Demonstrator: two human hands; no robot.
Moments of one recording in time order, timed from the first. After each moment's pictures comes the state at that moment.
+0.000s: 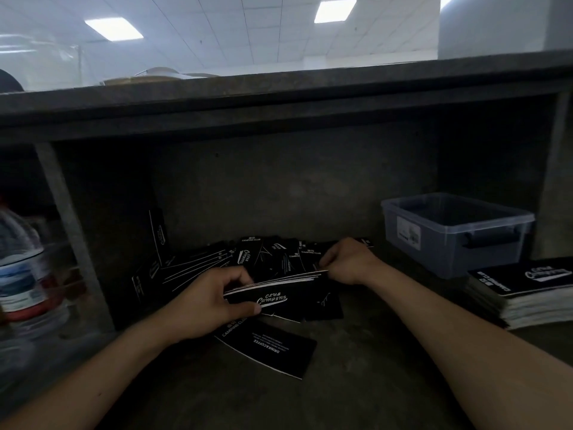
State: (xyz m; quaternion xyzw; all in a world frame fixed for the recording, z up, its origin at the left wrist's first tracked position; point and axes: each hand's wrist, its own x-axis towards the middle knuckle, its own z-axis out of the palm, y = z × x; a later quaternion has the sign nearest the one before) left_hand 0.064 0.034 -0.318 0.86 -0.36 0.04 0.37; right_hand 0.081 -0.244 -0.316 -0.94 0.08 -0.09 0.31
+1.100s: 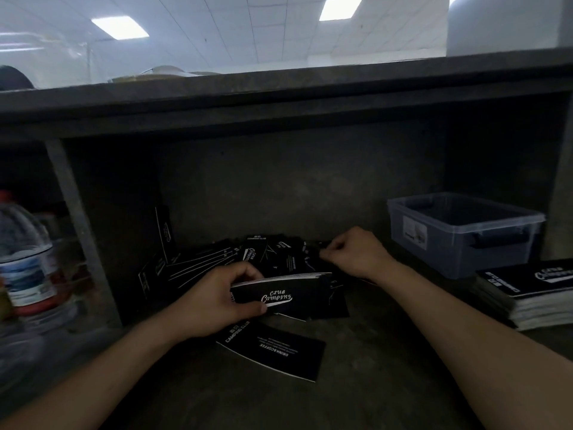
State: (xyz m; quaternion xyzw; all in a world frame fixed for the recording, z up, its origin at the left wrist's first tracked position) left_hand 0.064 0.033 -0.320 0.86 -0.36 0.06 0.36; right_hand 0.072 -0.247 -0.305 -0.94 0.04 -0.16 0.31
